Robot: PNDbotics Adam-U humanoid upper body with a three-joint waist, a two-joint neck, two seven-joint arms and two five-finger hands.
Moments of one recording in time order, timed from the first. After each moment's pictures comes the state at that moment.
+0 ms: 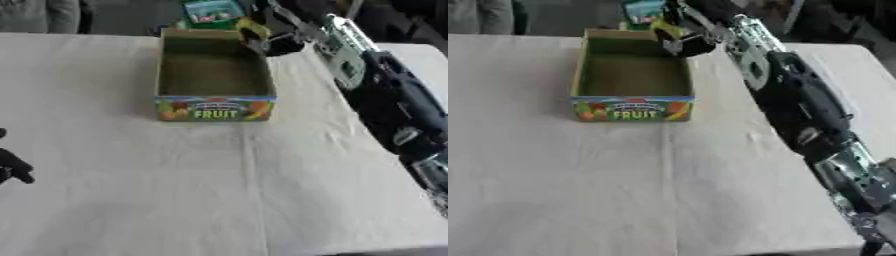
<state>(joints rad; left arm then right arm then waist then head) -0.21 0.22 -0.06 -1.77 0.24 -0.09 -0.26 -0.92 -0.51 0.18 -1.03 0.88 -0.53 -0.02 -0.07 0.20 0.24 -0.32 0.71</state>
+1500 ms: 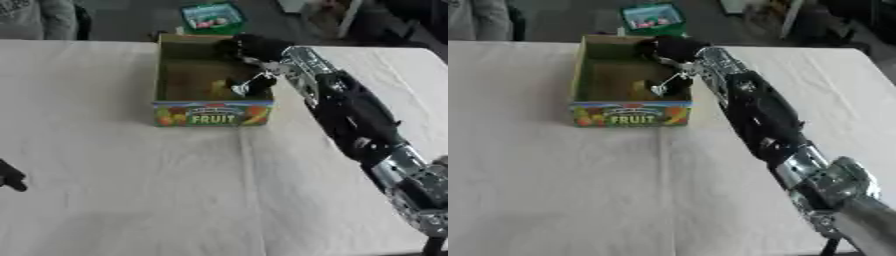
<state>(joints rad) -0.21 0.22 -0.07 -1.77 0.24 -0.09 -0.27 -0.94 -0.49 0.15 -0.92 1.10 -0.57 0.23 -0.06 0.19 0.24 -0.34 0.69</state>
